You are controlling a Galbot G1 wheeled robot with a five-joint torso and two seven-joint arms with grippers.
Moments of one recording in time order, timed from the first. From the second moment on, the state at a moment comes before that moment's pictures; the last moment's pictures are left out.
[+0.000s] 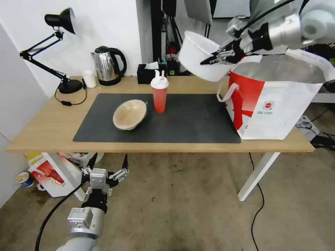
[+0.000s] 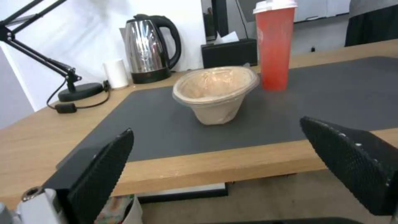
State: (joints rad) left arm 1.80 -1.50 -0.55 -2.30 0.00 0.00 0.00; right arm -1.80 -0.70 1.34 1.48 1.42 -0.14 -0.82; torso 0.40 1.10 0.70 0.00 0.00
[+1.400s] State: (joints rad) left arm 1.80 -1.50 -0.55 -2.30 0.00 0.00 0.00; right arm -1.71 -0.56 1.25 1.34 1.30 -0.11 -0.93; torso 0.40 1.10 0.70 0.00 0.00
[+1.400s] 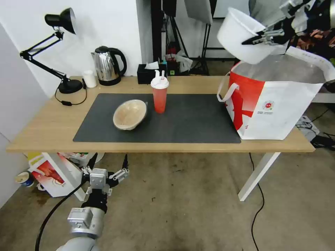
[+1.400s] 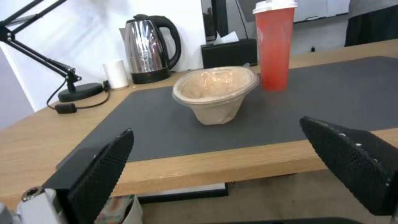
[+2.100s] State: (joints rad) left arm 1.80 -1.50 -0.55 -2.30 0.00 0.00 0.00; right arm -1.76 -0.49 1.23 1.25 1.20 -0.08 -0.95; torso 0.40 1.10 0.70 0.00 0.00
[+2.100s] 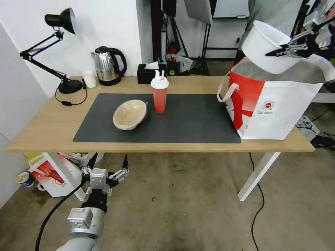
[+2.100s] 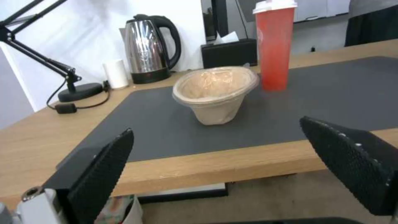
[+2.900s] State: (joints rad) left arm 1.80 -1.50 -0.55 -2.30 0.00 0.00 0.00; right arm -1.77 -0.48 1.21 1.29 1.15 -0.07 -0.90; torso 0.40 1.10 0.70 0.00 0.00
